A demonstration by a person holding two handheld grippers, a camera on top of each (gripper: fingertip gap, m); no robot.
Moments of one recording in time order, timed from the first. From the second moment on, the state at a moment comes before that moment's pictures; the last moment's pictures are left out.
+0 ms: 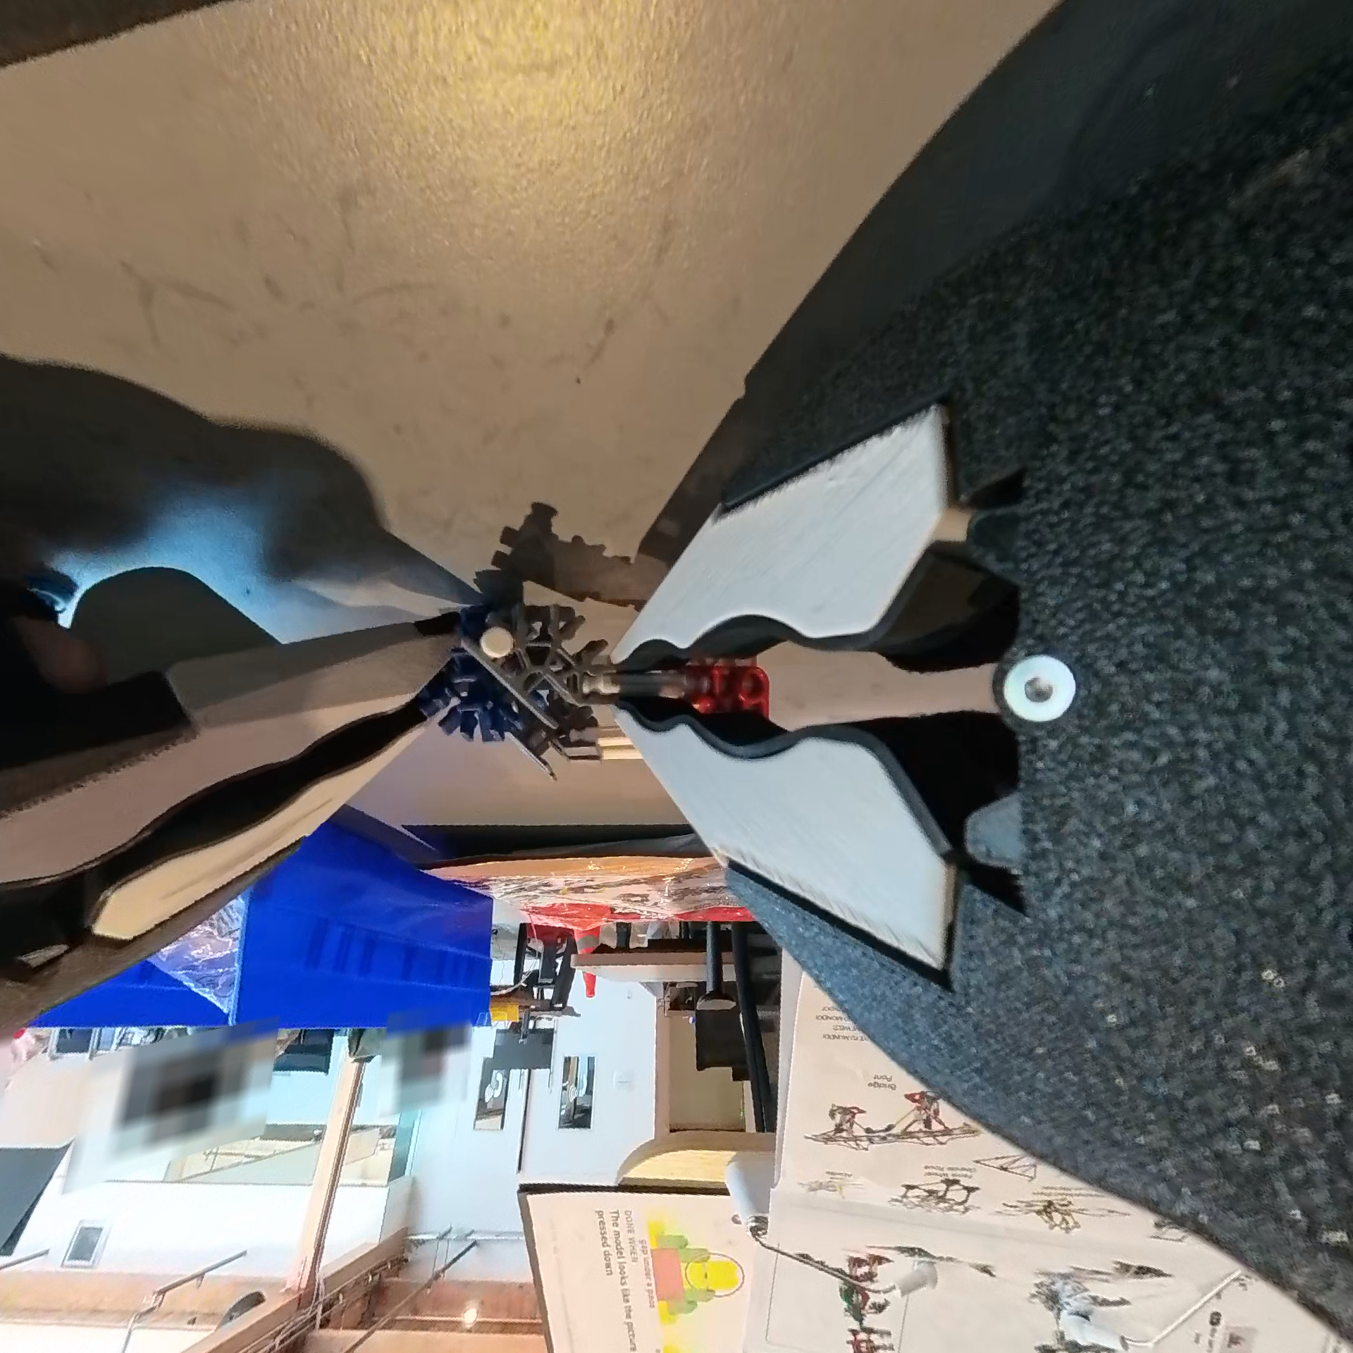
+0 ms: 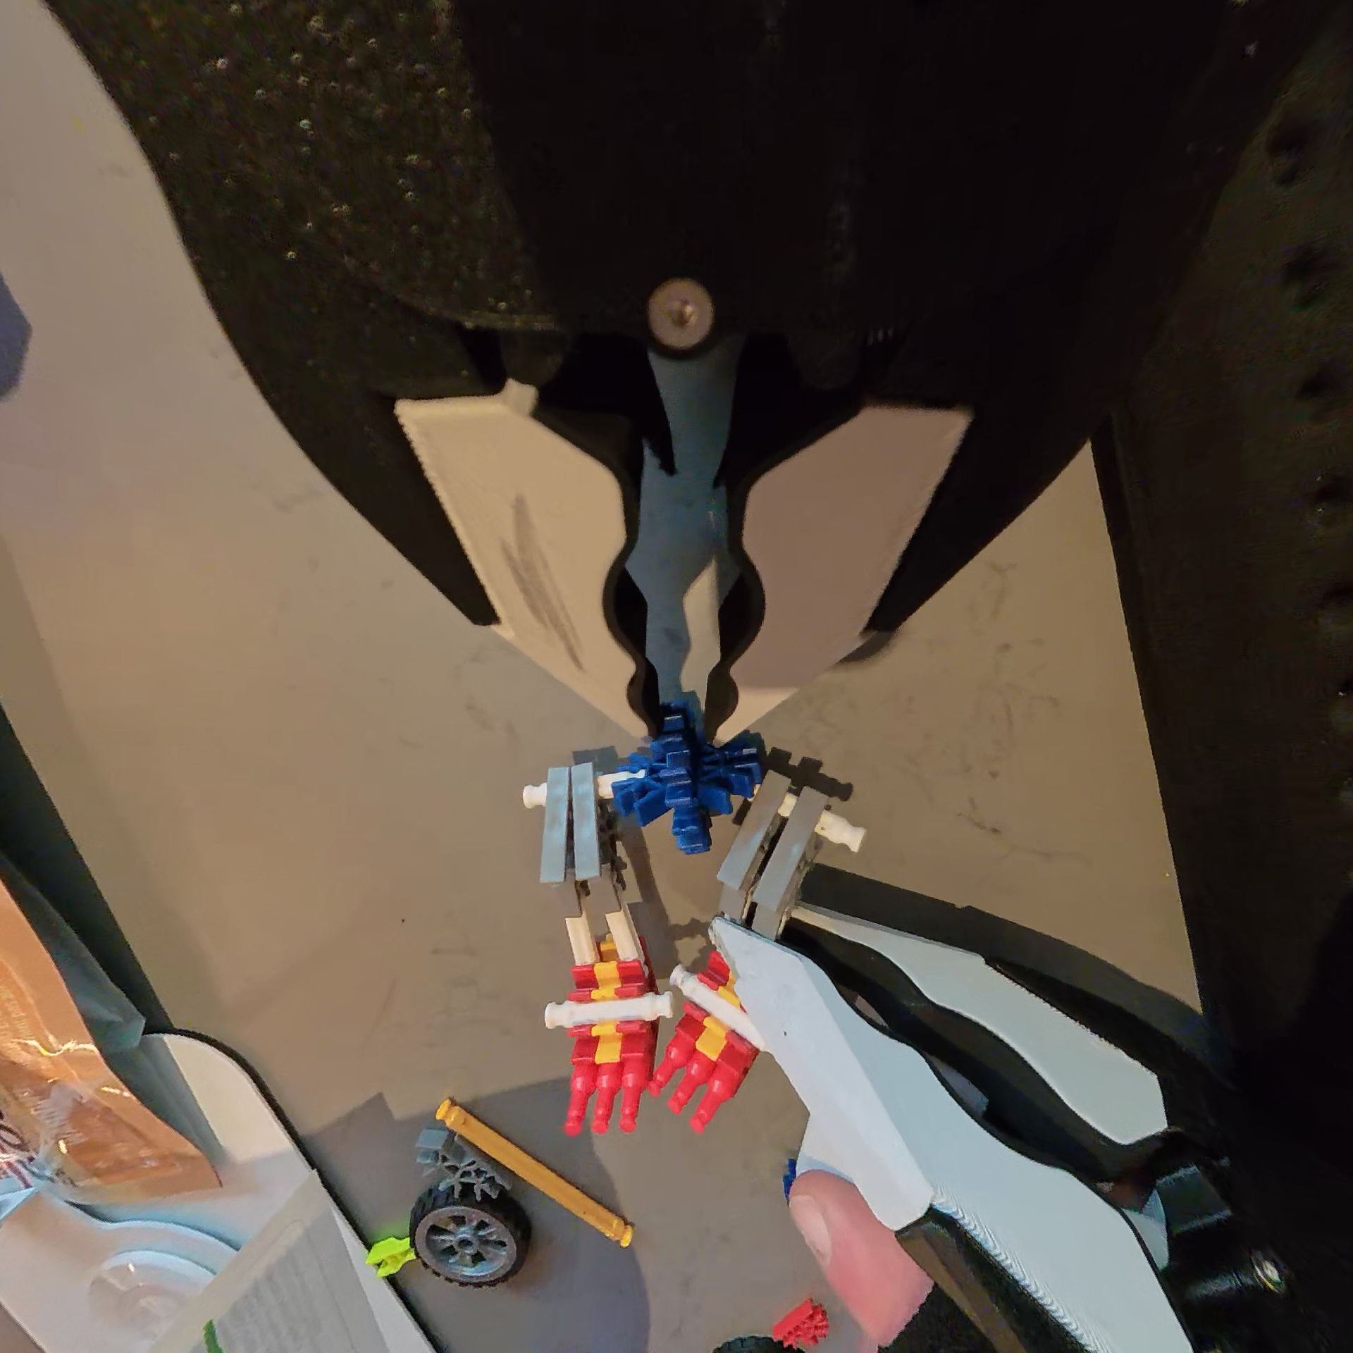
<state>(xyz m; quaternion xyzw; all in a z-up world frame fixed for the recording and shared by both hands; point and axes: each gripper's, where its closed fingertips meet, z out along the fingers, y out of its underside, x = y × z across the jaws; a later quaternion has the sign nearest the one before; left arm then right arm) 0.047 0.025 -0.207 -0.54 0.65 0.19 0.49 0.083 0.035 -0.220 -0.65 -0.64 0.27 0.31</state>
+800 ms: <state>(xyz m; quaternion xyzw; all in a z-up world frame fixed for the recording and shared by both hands) 0.048 0.025 -0.208 -0.53 0.66 0.19 0.50 0.083 0.036 -0.217 -0.65 -0.63 0.28 0.32</state>
